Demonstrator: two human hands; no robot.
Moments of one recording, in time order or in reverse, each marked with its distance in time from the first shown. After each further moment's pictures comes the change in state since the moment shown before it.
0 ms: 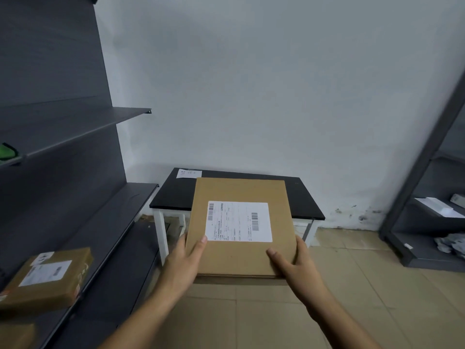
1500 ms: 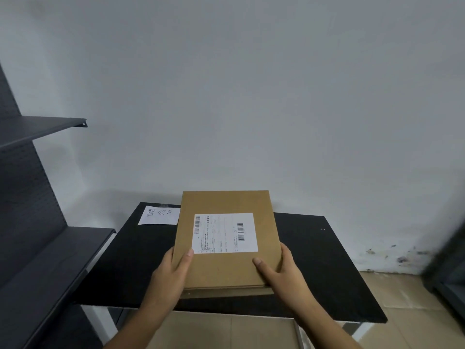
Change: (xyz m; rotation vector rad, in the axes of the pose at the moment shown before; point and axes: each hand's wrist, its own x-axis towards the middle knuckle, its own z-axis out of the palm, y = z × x) left_hand 0.614 -0.011 0.168 0.007 0.010 -0.149; right_hand 0.644 0.049 0.074 -0.179 -0.104 0.108
